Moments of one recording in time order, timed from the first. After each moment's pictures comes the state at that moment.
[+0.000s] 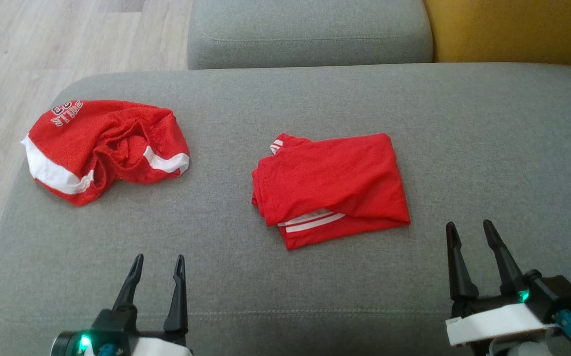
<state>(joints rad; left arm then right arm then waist) 0.20 0.06 -0.19 0.04 -0.05 0.08 -0.26 0.06 -0.05 0.11 0.24 0.10 0.13 -0.25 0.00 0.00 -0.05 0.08</state>
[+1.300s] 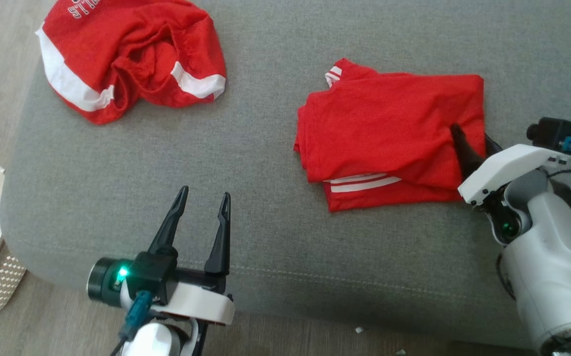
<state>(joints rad) -0.02 0.05 -0.34 0.02 -0.06 0.11 -0.26 -0.65 -0.21 0.18 0.96 0.50 0.13 0.10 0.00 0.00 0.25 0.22</state>
